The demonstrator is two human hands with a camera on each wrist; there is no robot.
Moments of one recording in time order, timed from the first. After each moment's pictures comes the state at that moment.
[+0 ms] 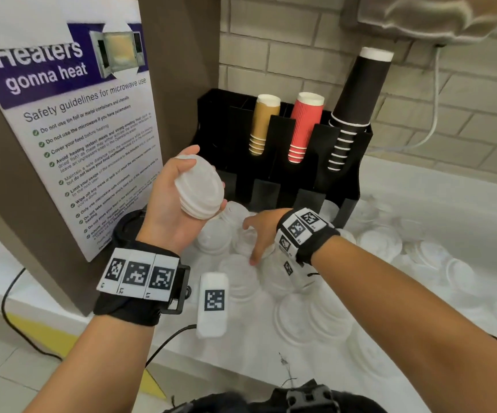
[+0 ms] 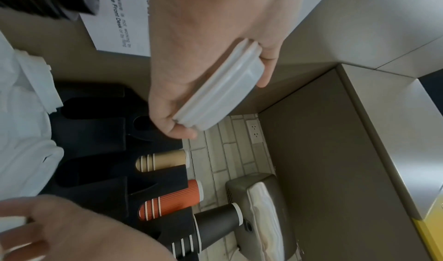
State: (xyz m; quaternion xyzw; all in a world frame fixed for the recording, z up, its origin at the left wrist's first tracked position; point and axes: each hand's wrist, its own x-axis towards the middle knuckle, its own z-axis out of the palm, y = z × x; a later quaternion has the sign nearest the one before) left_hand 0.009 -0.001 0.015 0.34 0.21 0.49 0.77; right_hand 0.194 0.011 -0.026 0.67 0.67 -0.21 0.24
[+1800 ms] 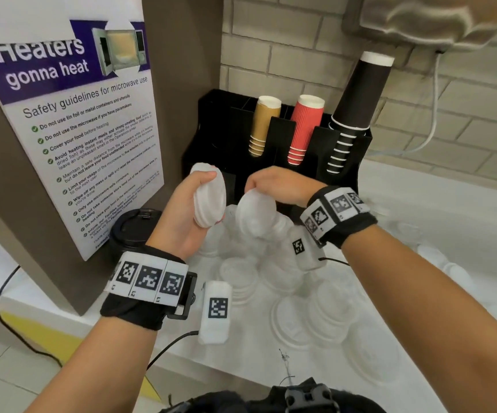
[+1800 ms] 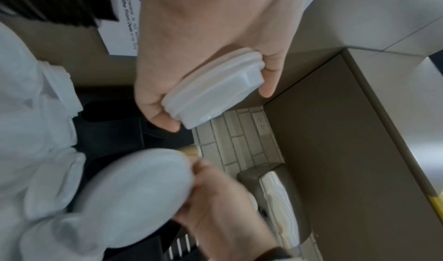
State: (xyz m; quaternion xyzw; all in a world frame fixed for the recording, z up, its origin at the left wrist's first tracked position) left_hand 0.022 -0.006 0.005 0.38 0.29 0.46 0.75; right_hand 0.213 0.005 0.031 0.61 0.71 -0.30 -0.18
